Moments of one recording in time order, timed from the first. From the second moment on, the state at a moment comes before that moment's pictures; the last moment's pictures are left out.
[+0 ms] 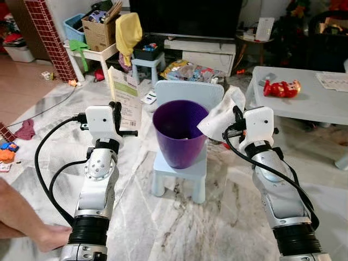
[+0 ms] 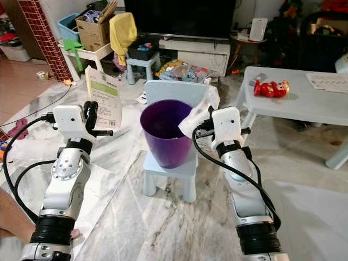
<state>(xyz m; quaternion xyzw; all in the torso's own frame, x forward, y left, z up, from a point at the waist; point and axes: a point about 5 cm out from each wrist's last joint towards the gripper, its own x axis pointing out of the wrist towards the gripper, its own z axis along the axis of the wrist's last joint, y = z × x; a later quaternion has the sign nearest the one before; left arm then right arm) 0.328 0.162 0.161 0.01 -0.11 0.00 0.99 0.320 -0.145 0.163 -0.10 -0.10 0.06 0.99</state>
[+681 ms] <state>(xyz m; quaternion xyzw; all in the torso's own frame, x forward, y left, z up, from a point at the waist) 0.326 0.169 0.160 0.01 -0.11 0.01 0.99 0.320 -0.138 0.163 -0.10 -0.11 0.07 0.99</state>
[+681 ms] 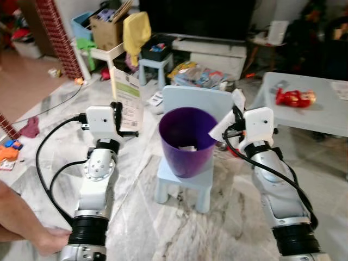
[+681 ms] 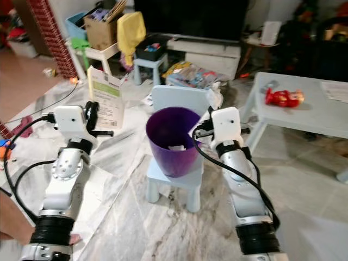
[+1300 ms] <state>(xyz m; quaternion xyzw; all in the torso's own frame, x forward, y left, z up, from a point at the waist) 0.326 0.149 0.155 0.00 -0.11 -0.02 0.99 0.318 -0.157 0.160 -0.11 -0.10 0.04 0.99</state>
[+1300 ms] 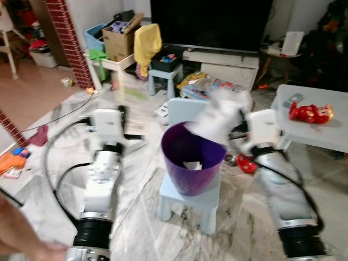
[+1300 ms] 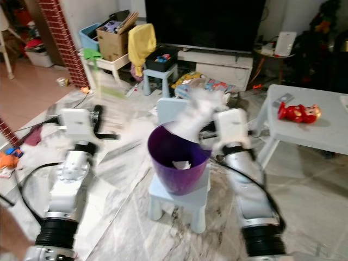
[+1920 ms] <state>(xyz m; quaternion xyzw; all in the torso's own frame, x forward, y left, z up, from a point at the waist) 0.326 0.161 0.157 0.01 -0.11 0.00 0.99 0.318 -0.145 0.160 -0.10 -0.10 0.06 0.99</state>
